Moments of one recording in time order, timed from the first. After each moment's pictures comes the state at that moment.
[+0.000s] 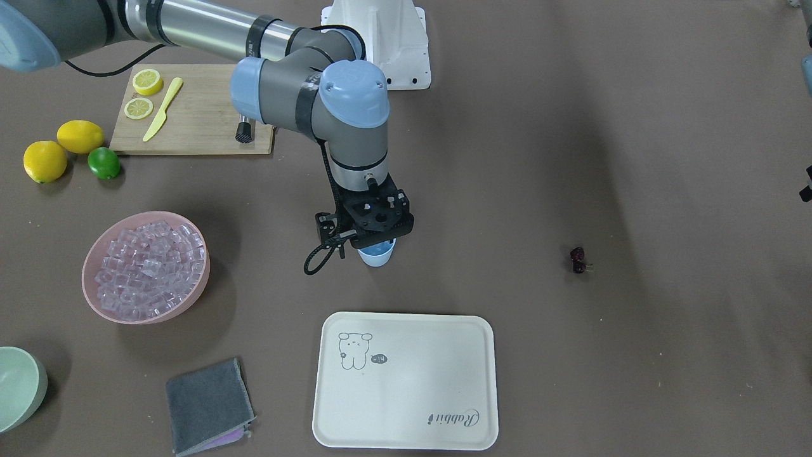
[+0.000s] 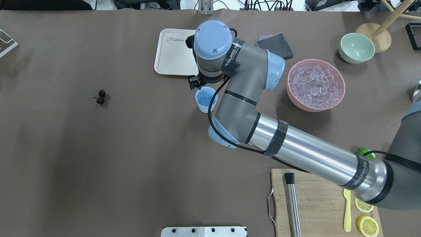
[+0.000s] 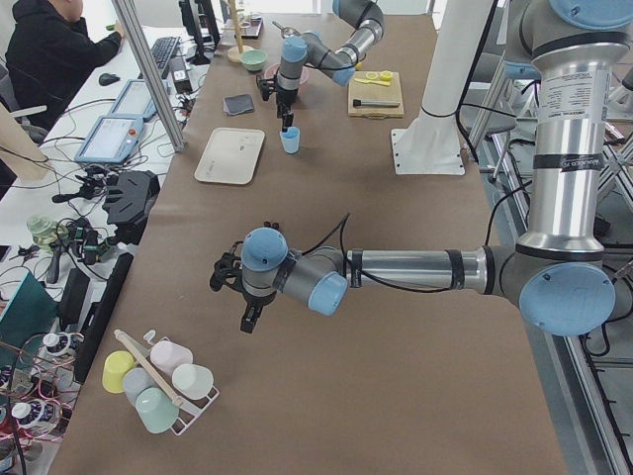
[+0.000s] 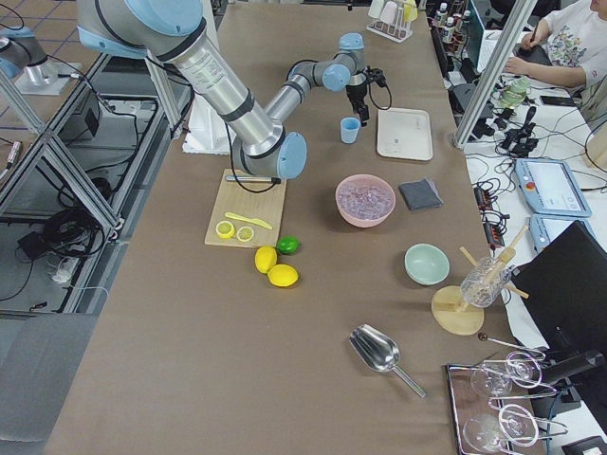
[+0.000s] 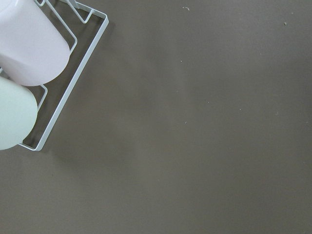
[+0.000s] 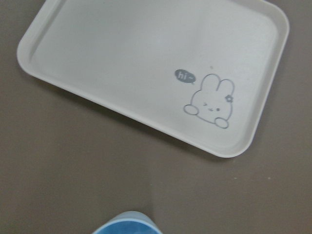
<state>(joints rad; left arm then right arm) -1.45 -1.57 -1.54 -2.04 -2.36 -0.15 0.65 -0.66 1.42 -1.55 1.80 0.78</state>
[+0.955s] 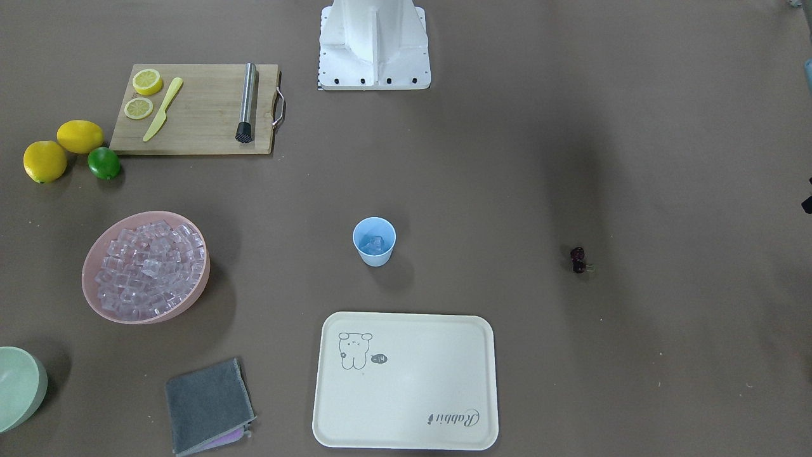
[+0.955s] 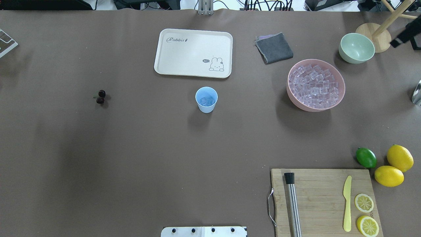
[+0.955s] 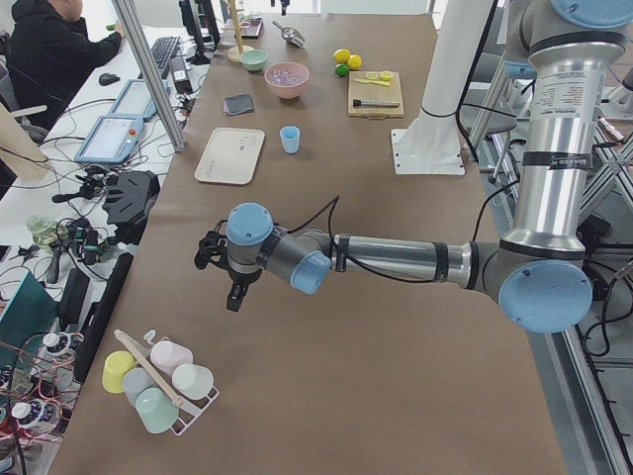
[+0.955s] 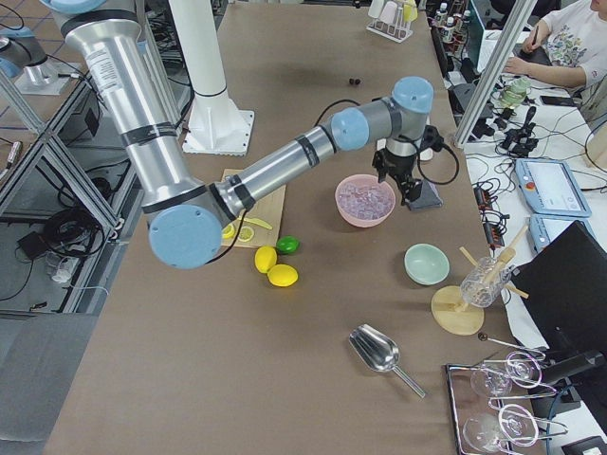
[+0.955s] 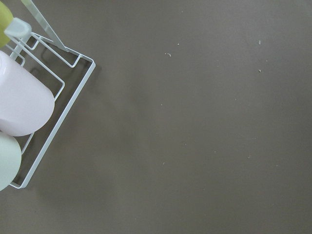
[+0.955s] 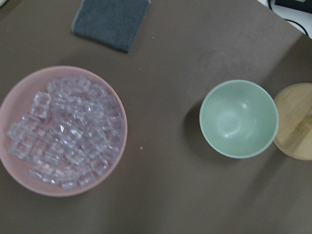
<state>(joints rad) -1.45 -1.62 -1.57 -2.01 -2.37 -0.22 1.43 -1.29 1.78 -1.79 2.36 -0.37</state>
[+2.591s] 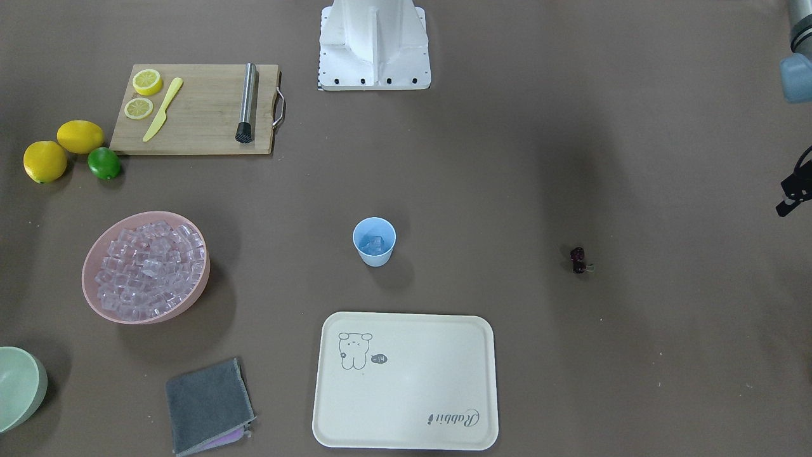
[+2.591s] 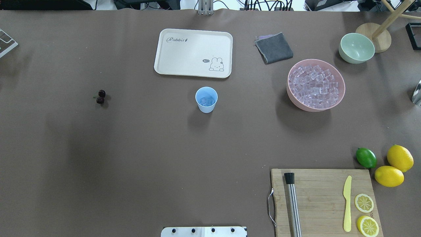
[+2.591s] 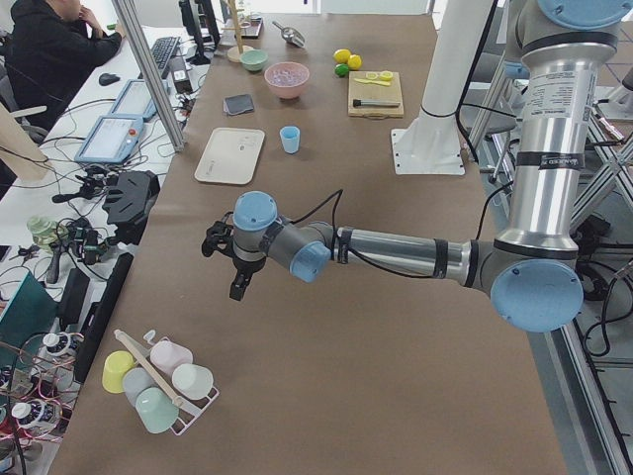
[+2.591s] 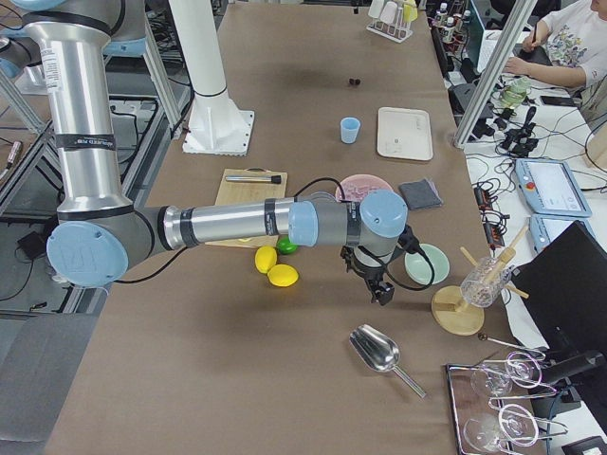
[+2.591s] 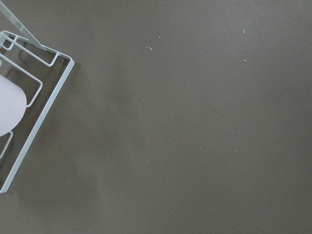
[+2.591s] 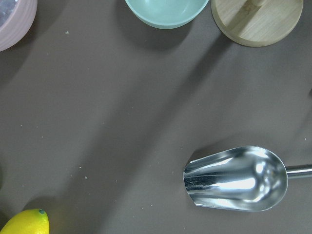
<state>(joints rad) -1.35 -1.66 -1.61 -2.02 -2.26 -0.30 1.58 -1.47 1.61 -1.67 2.38 -0.62</state>
